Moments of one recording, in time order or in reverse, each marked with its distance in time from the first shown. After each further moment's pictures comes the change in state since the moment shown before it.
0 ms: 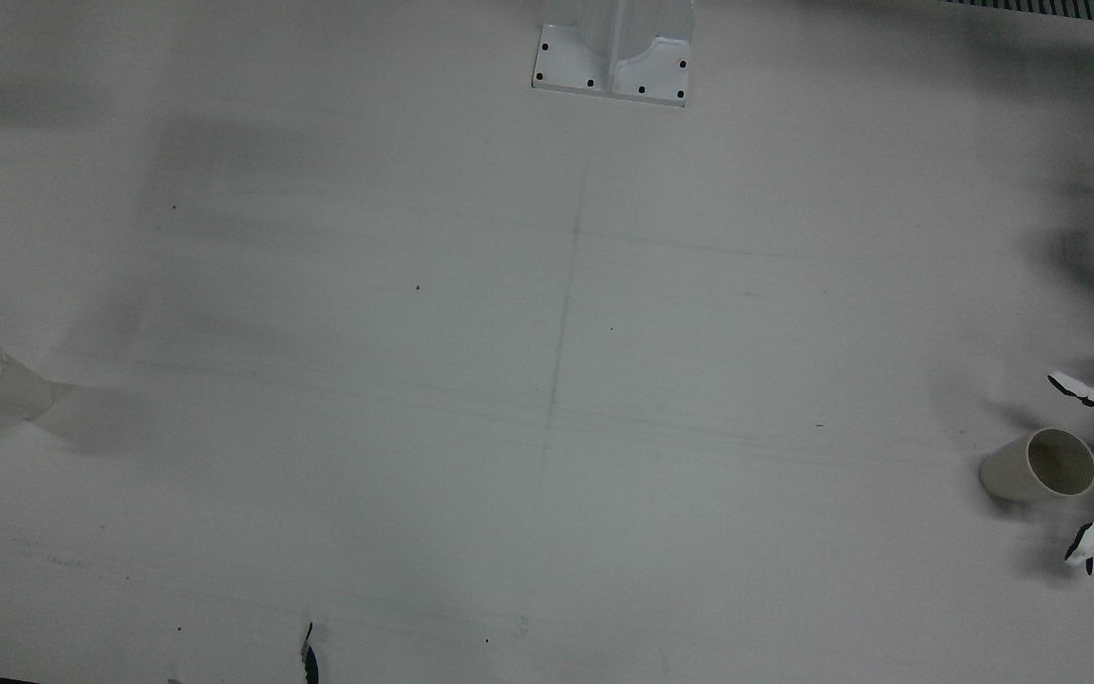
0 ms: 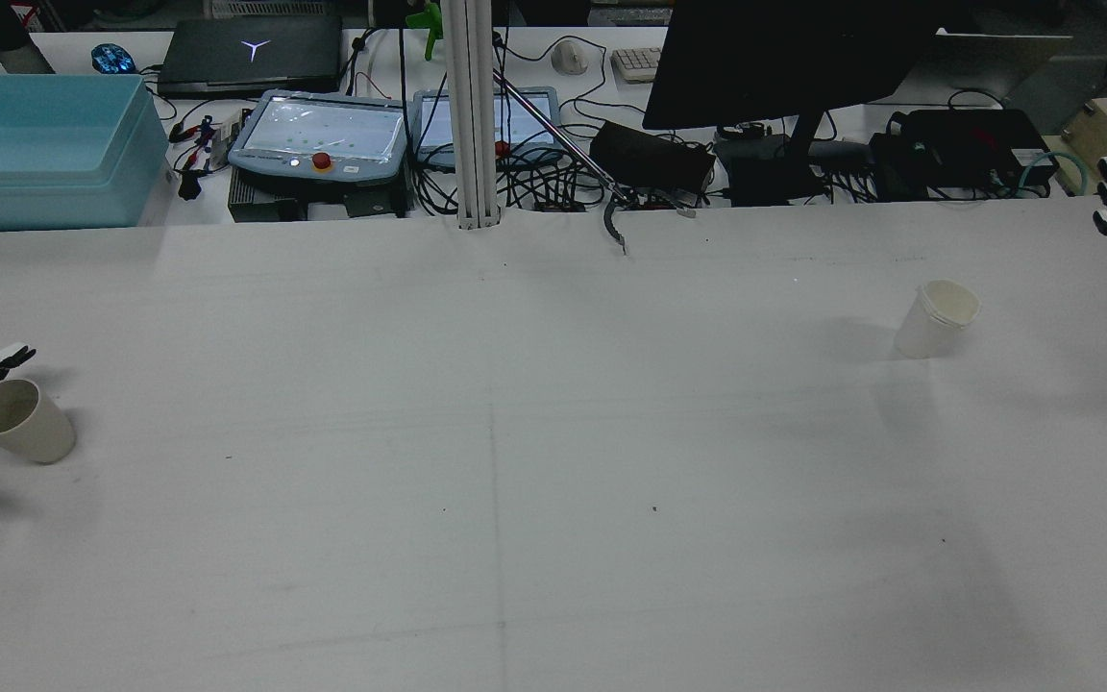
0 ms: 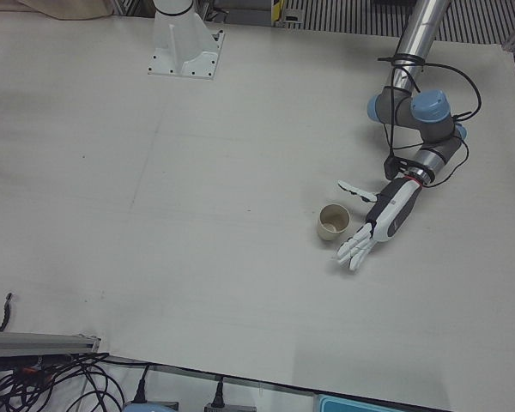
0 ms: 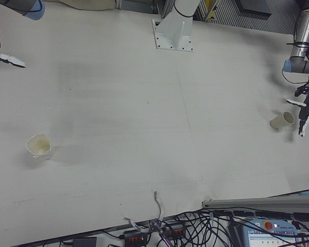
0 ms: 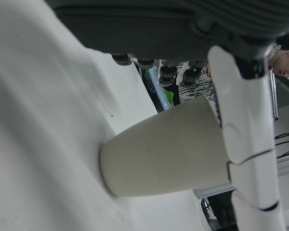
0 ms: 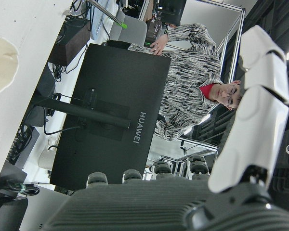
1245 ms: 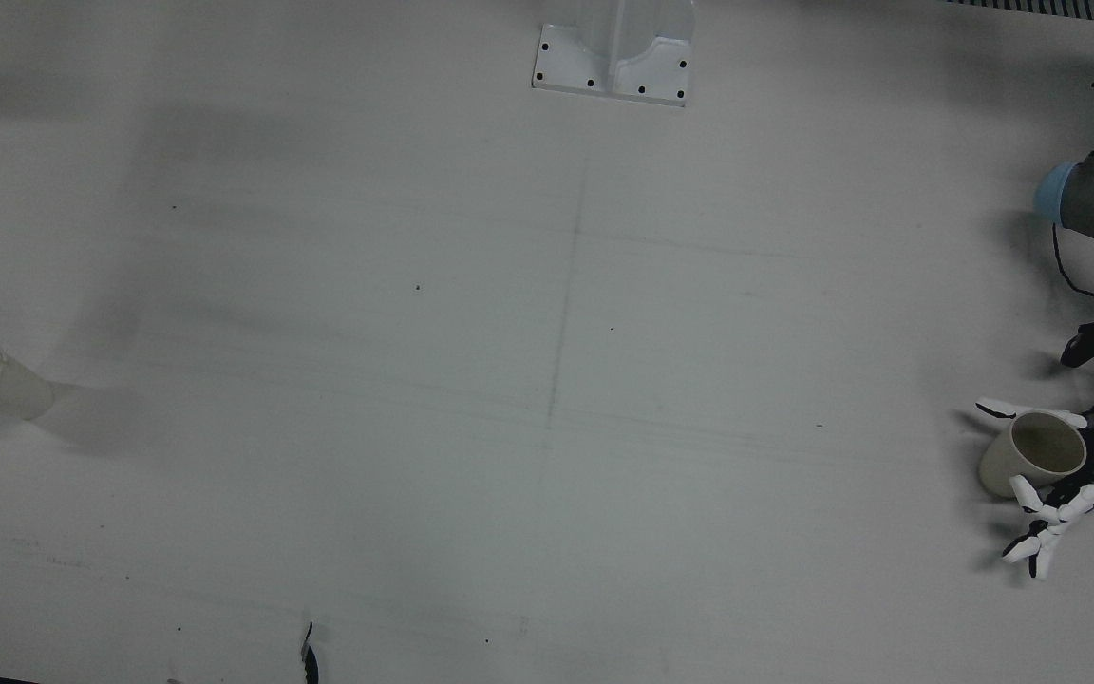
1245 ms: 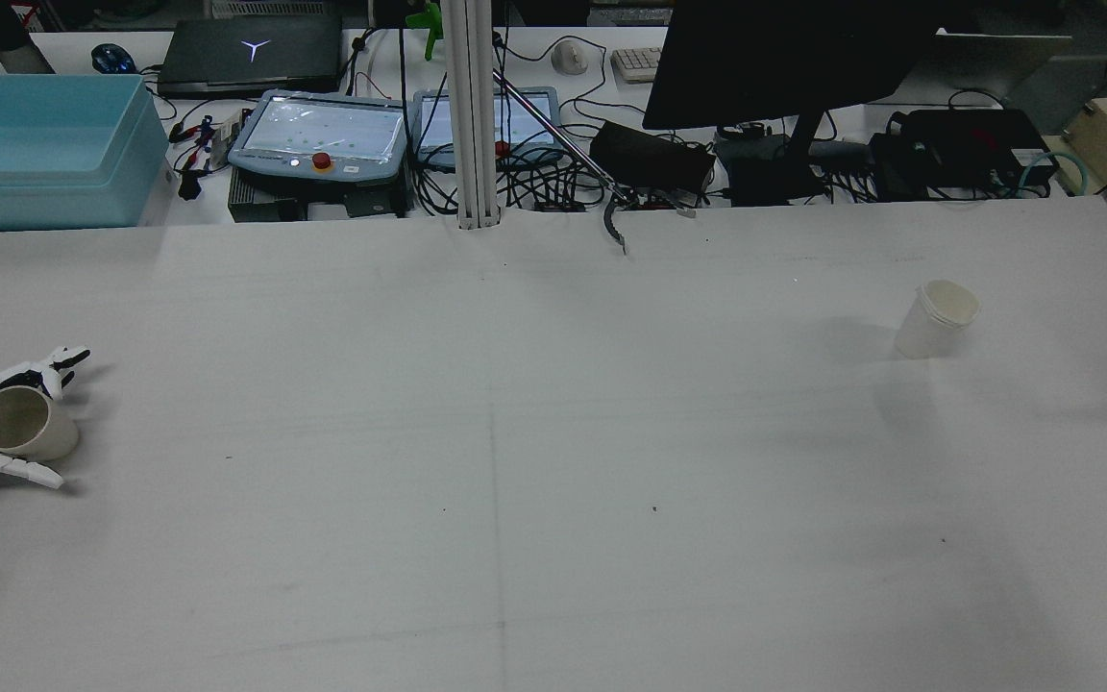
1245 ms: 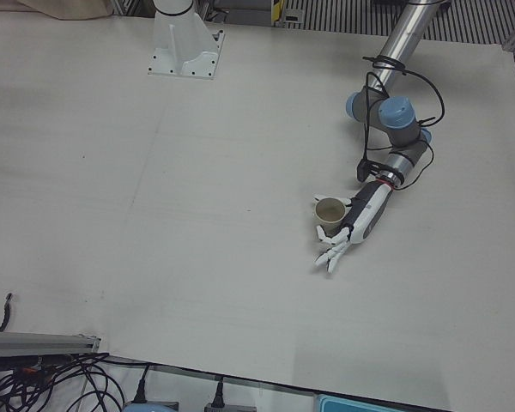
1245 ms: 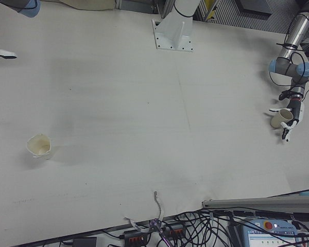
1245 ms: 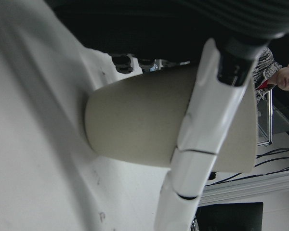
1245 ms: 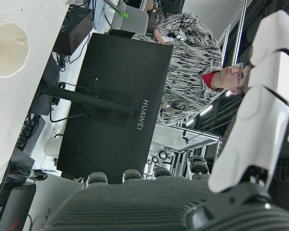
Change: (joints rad) left arm 0.158 -0.037 -0.040 0.080 -0.236 -0.118; right arm 0.027 -0.033 -0.005 0.014 -0.001 0.015
